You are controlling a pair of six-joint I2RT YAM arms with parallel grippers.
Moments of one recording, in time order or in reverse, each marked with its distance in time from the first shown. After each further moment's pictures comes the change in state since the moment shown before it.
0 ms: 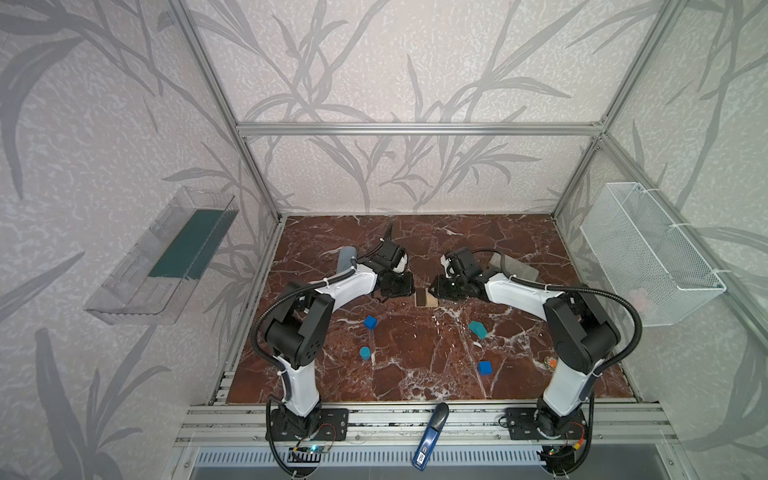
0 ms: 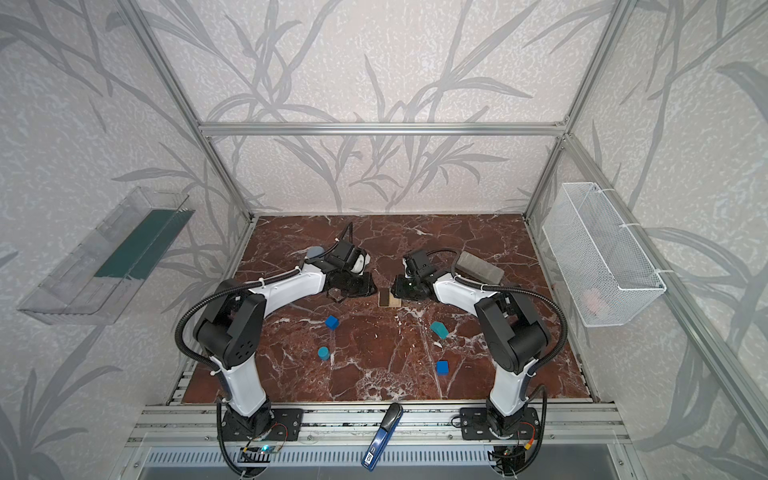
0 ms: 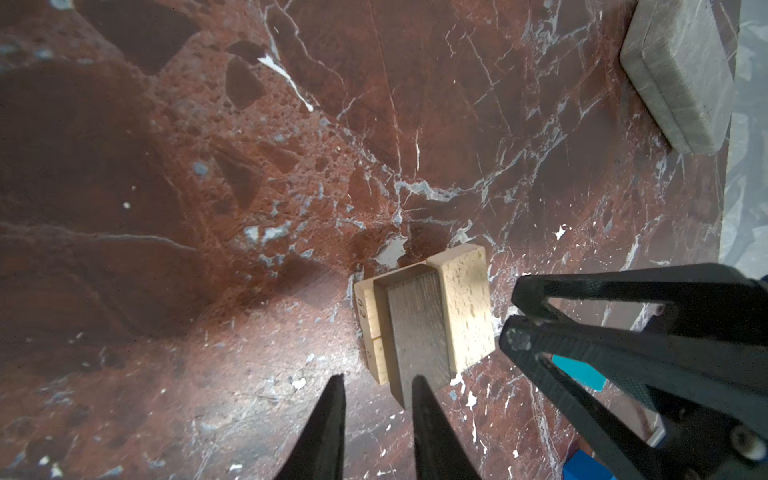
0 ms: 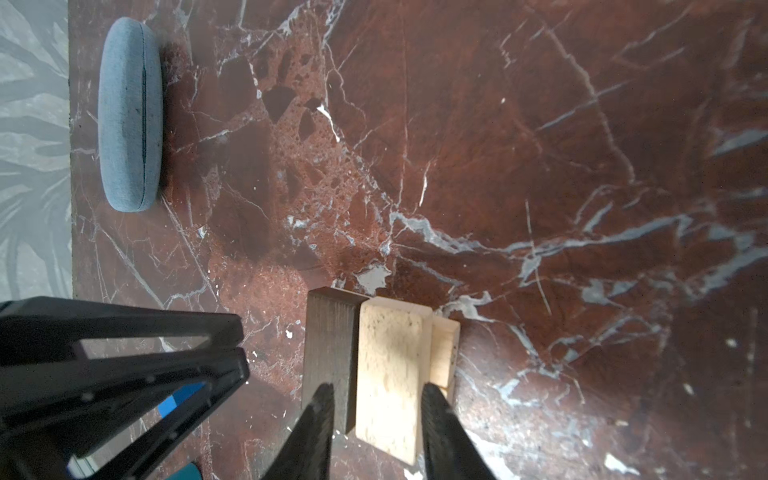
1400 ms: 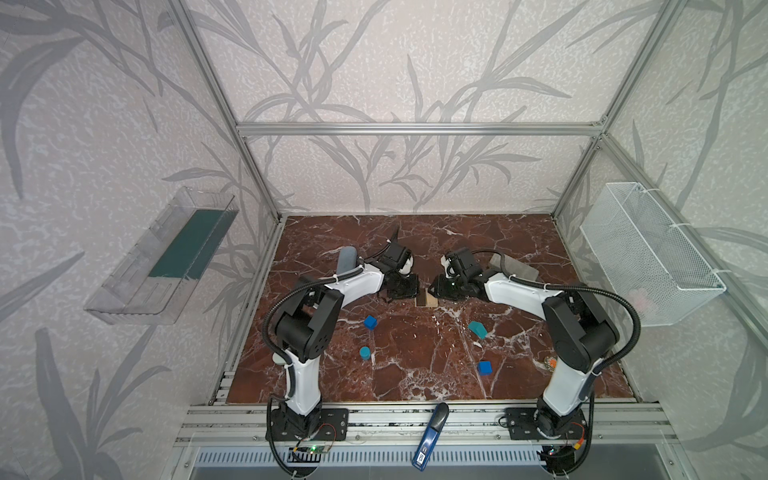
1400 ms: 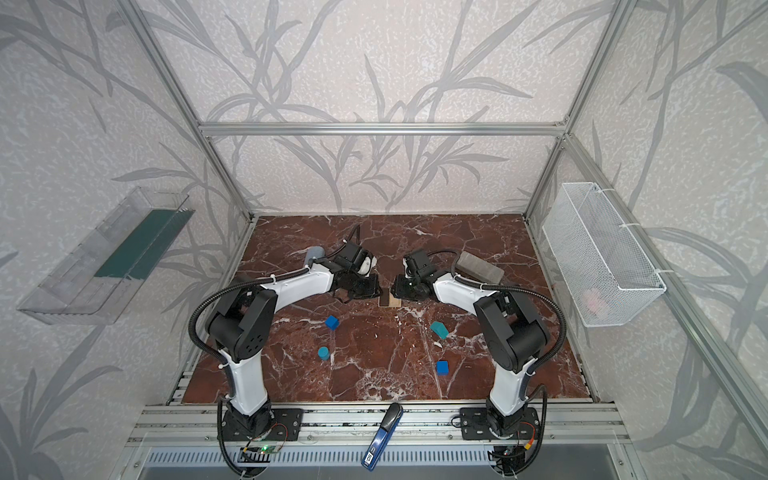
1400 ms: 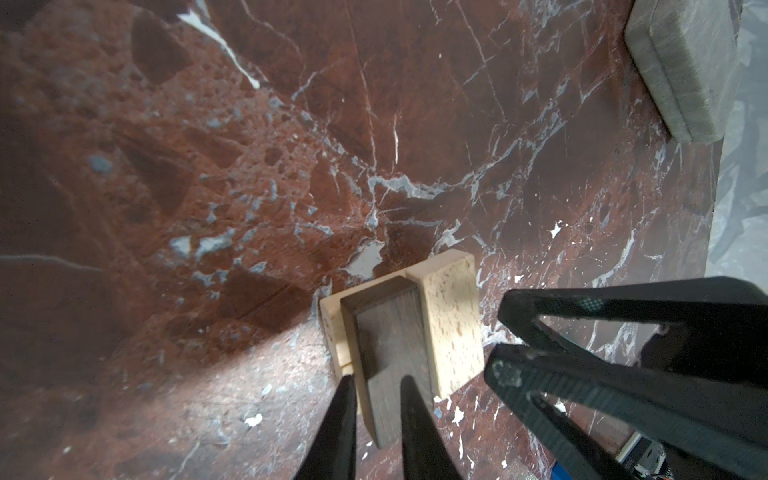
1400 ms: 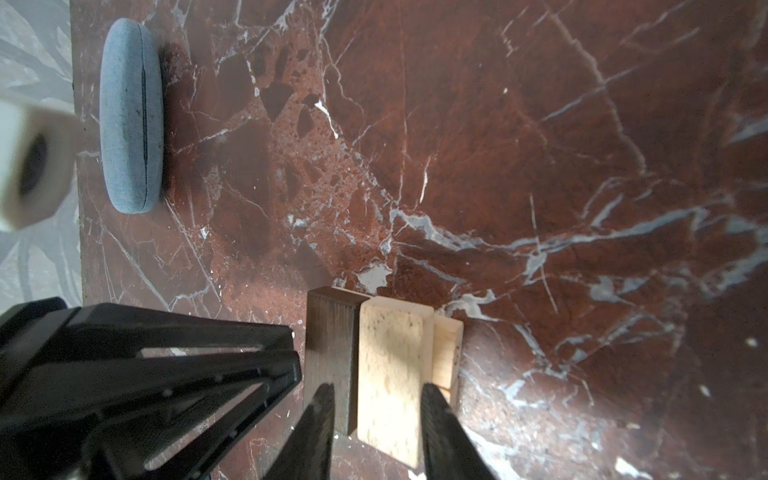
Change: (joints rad) left arm -0.024 0.065 0.039 0.017 0.040 -0.026; right arm -0.004 0.009 0.000 0.005 -0.018 0.014
